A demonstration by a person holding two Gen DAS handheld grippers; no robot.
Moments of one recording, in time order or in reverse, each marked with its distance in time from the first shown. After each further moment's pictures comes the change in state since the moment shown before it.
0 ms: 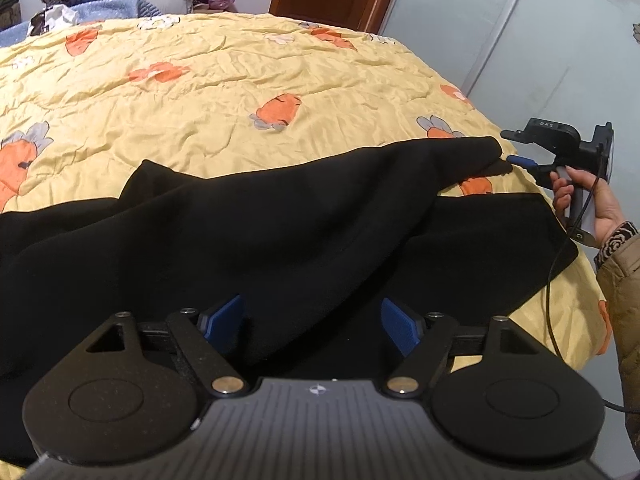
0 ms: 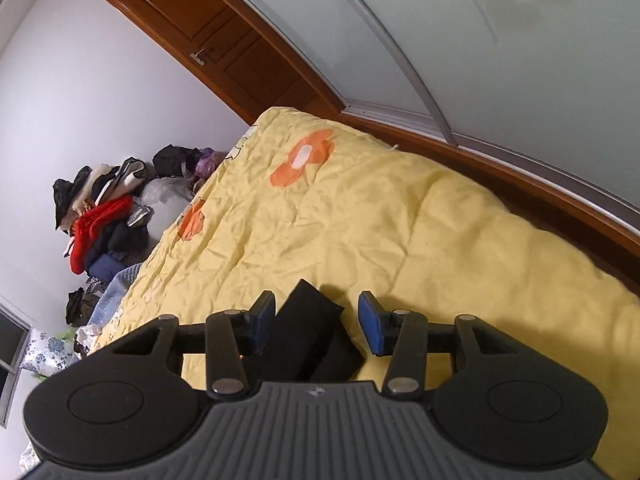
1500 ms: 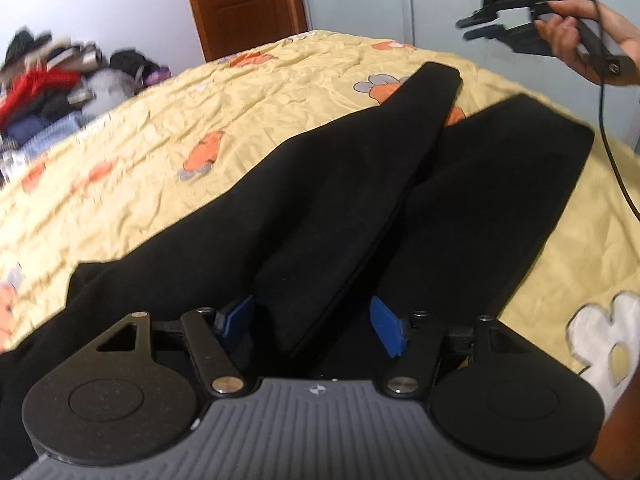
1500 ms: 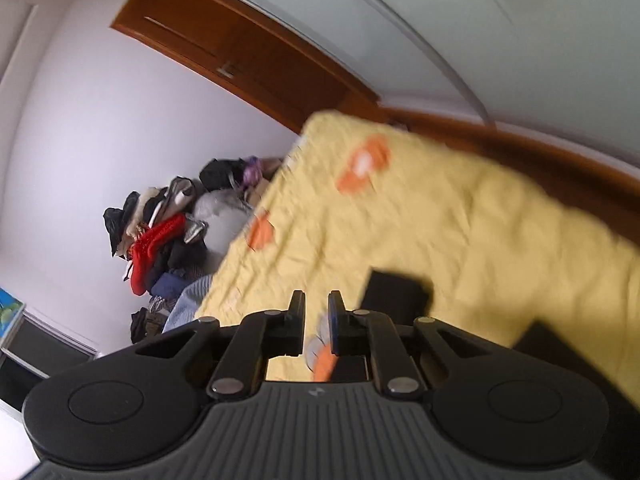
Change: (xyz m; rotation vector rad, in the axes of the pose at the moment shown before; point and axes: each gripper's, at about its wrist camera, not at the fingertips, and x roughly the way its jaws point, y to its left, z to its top) left arm 0.052 -0.071 -0.025 0.474 -0.088 0.150; right arm -0.028 0.015 0.001 0.145 0.031 0.118
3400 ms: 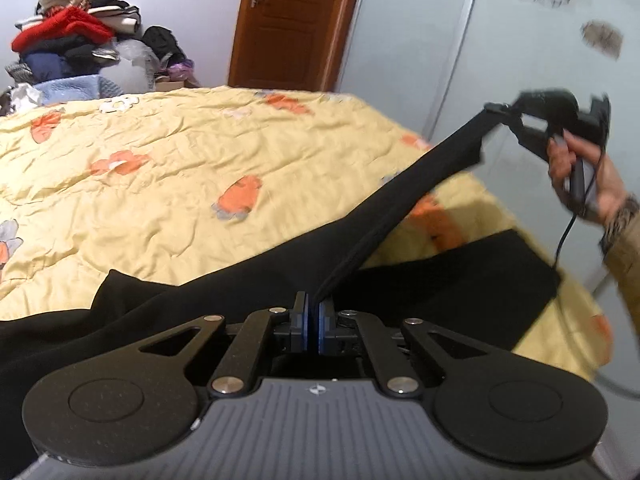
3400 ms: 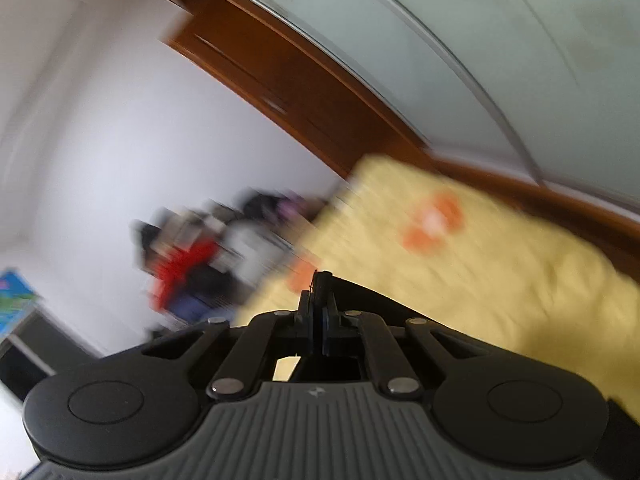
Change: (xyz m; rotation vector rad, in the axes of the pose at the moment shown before) left arm -0.045 0.082 0.016 -0.349 -0.145 -0.188; right arm -0.030 0.053 0.008 -0.199 -0.211 0.163
